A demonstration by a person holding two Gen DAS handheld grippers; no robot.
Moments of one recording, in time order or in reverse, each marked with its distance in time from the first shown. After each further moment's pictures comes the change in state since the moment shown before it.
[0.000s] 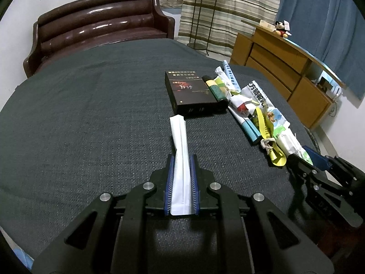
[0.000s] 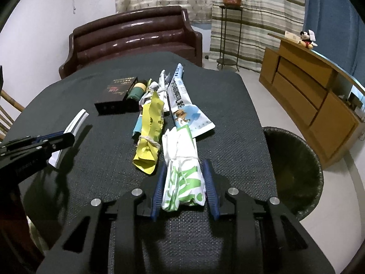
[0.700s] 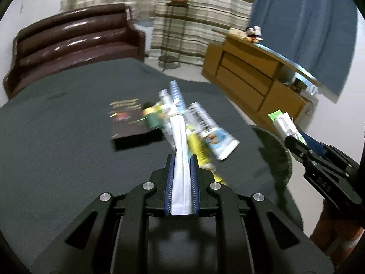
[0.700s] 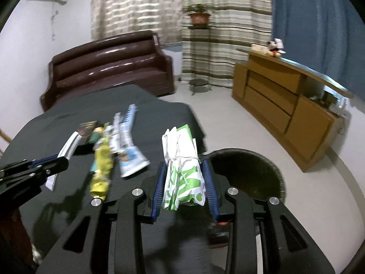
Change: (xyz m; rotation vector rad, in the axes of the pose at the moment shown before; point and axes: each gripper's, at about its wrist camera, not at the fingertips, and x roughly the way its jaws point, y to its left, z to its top) left arm -0.010 -0.068 0.027 0.092 -0.083 -0.158; right arm -0.041 -0.074 0.022 0.120 -0.148 -0.139
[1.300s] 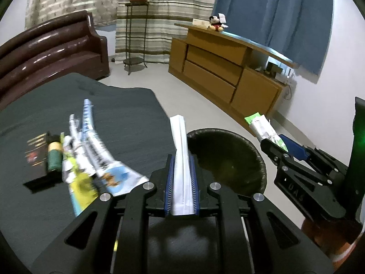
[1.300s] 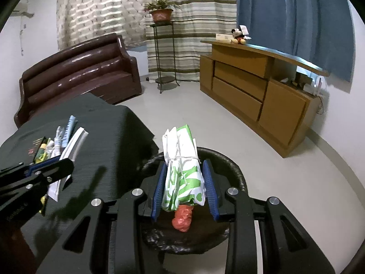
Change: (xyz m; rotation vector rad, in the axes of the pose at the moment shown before) left arm 0.075 -0.114 0.028 0.138 0.026 -0.119; right arm 0.035 -0.088 0.001 0.129 0.023 -0.138
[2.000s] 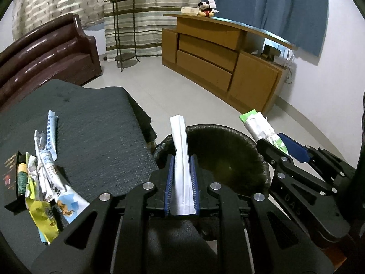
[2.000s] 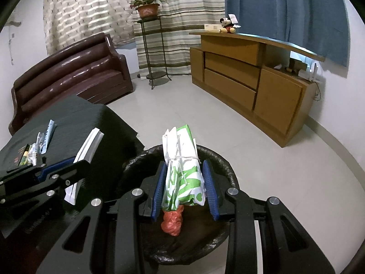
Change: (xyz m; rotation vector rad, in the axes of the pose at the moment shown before) left arm 0.056 -0.039 0.013 0.079 0.064 0.016; right arm 0.027 -0.029 -0.003 0.064 0.035 -0.016
